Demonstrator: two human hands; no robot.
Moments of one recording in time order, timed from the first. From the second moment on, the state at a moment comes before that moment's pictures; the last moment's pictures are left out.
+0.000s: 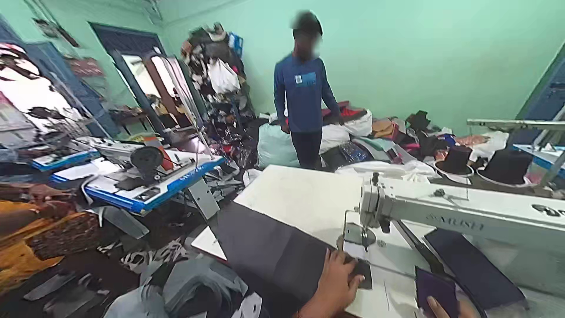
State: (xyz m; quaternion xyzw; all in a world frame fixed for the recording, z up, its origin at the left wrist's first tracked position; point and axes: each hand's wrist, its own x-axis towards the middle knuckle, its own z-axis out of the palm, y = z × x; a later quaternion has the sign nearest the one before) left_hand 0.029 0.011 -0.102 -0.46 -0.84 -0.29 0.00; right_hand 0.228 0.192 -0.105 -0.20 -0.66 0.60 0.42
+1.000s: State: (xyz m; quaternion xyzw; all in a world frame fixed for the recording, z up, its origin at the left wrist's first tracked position) left_hand 0.025 0.008 -0.085 -0.47 -0.86 -0.20 -0.10; right_hand 0.233 0.159 -0.076 0.01 -0.95 0.25 0.21
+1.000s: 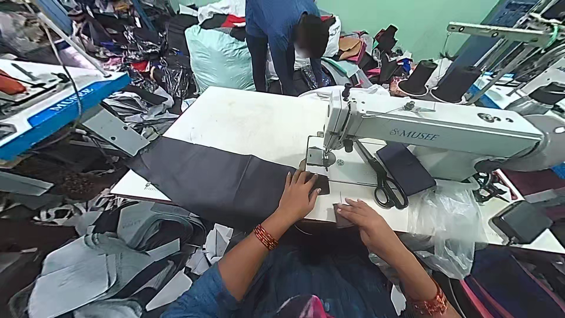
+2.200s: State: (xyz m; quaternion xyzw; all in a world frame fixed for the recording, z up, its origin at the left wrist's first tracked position) left_hand -0.005 -0.013 -0.095 -0.62 -0.72 -0.29 -0.10; right_hand 0.181 0.122 -0.096 -0.05 -0.97 0.13 0.19
